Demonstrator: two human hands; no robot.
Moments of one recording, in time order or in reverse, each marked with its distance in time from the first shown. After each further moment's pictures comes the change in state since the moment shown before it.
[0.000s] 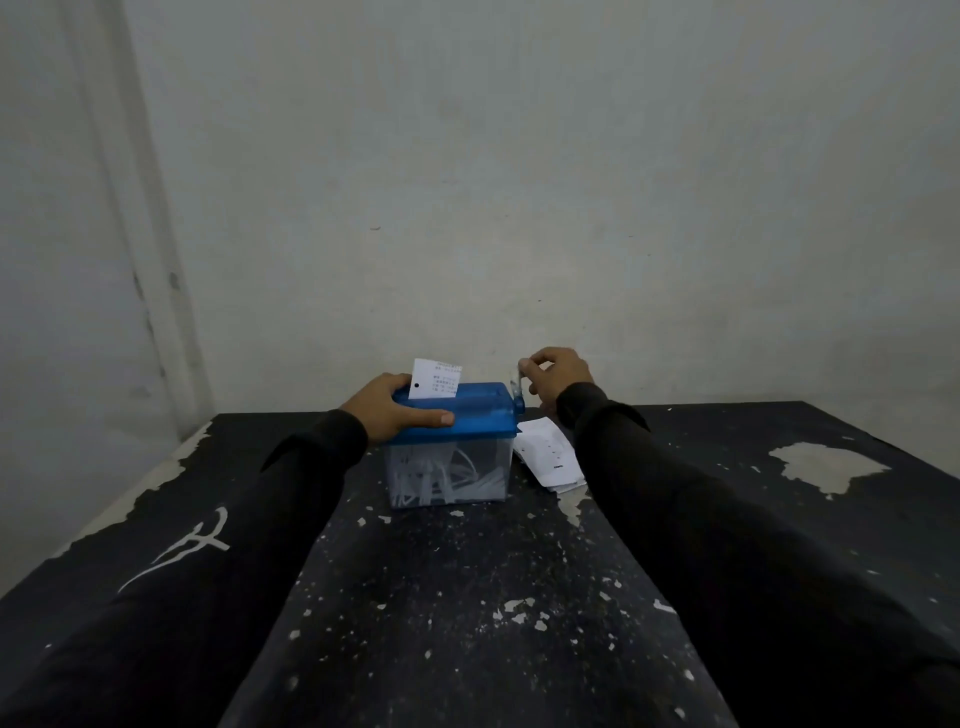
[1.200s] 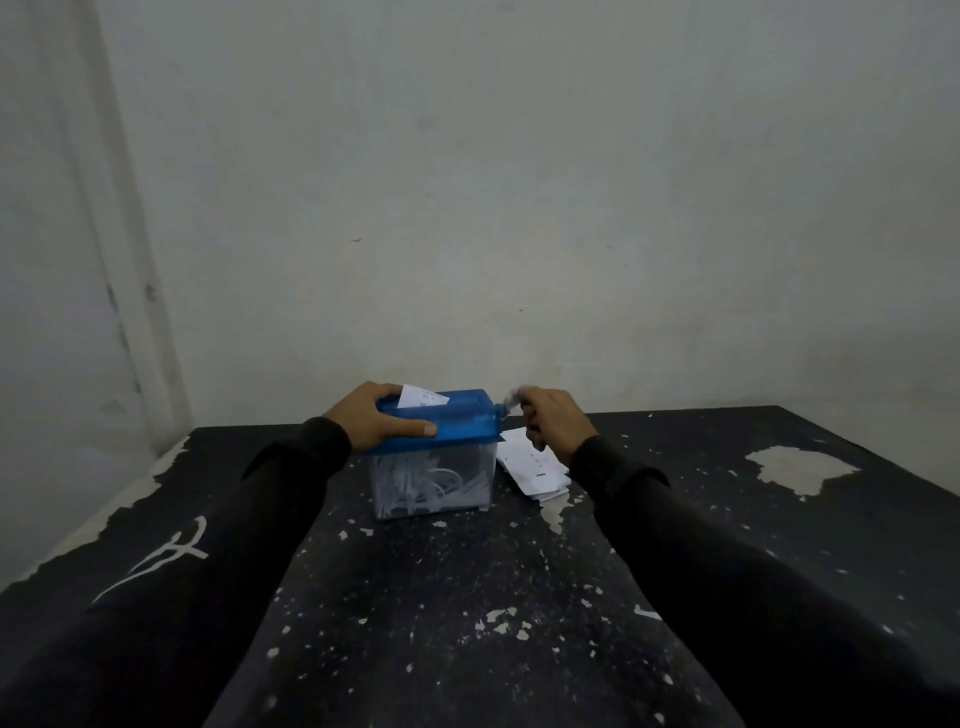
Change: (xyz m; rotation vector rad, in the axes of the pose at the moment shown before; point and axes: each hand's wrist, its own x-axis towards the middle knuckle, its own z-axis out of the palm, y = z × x) left_hand 0.005 0.004 -0.002 0.067 -0.022 0.004; right_hand -0.068 0.008 -0.027 0.310 -0.235 -0.062
